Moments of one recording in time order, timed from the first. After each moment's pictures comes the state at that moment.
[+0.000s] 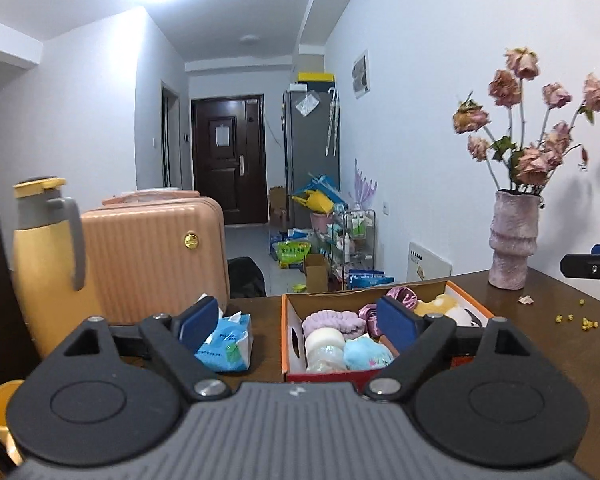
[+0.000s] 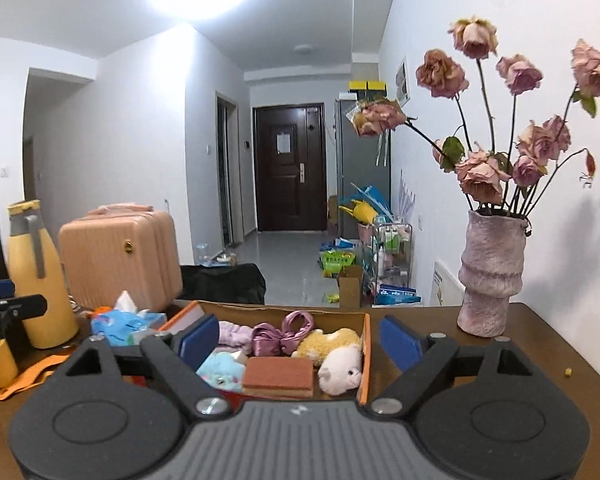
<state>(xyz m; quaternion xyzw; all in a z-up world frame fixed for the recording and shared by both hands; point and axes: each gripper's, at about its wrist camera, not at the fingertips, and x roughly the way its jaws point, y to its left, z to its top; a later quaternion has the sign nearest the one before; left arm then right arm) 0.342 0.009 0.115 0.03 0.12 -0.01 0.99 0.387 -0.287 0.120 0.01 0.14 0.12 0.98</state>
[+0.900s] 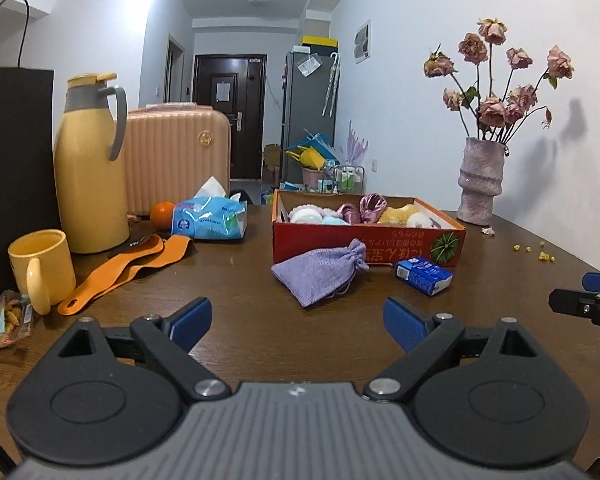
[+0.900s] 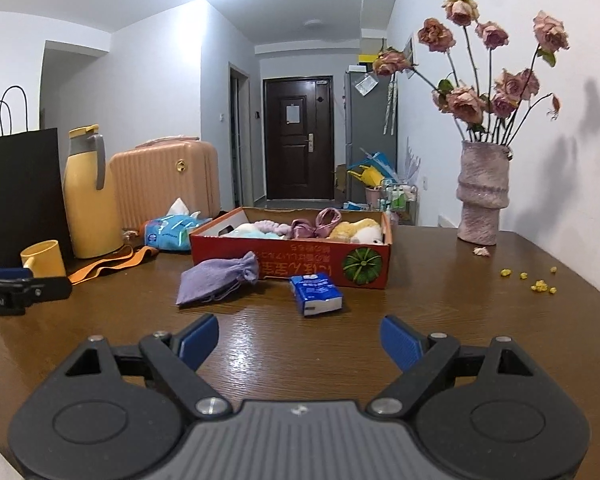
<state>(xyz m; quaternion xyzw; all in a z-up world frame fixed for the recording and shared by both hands) 0.209 0.020 0.022 -0.02 0.18 -0.02 0.98 0.223 -0.263 0.022 0.00 0.18 0.13 0.97</state>
